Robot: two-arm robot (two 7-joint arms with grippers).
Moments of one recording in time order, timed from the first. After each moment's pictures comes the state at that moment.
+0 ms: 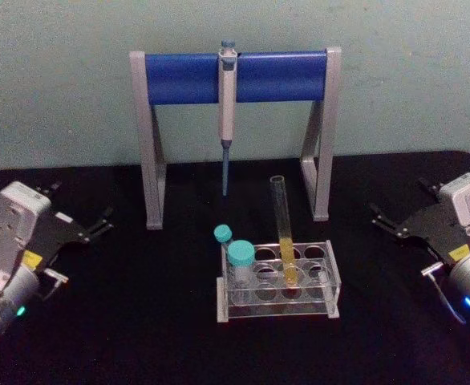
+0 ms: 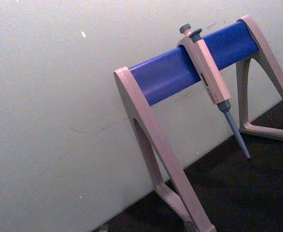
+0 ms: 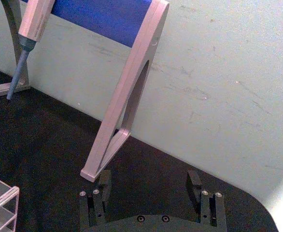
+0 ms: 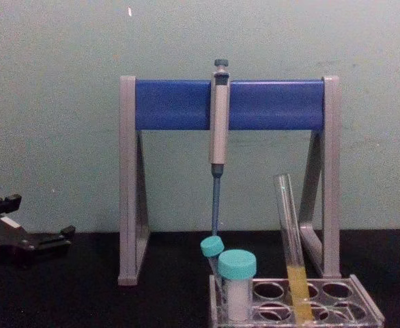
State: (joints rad) left arm -0.20 0.60 0.45 -1.41 -0.25 -0.12 0.03; right arm 0.20 0.60 -0.45 -1.41 0.25 -0.12 -0.03
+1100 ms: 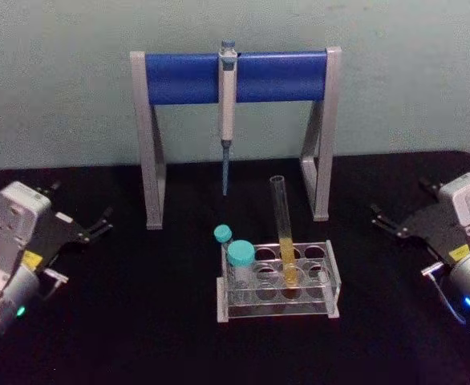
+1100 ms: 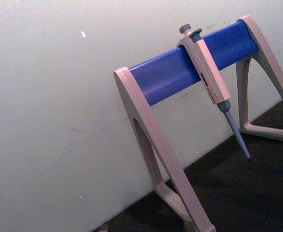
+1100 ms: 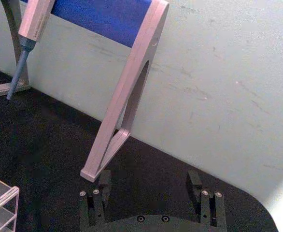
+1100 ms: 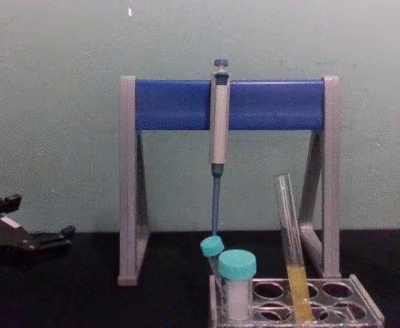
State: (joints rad) left arm -0.20 0.60 0.45 -1.41 -0.25 -0.12 0.03; right arm 0.20 0.60 -0.45 -1.41 0.25 -0.12 -0.03
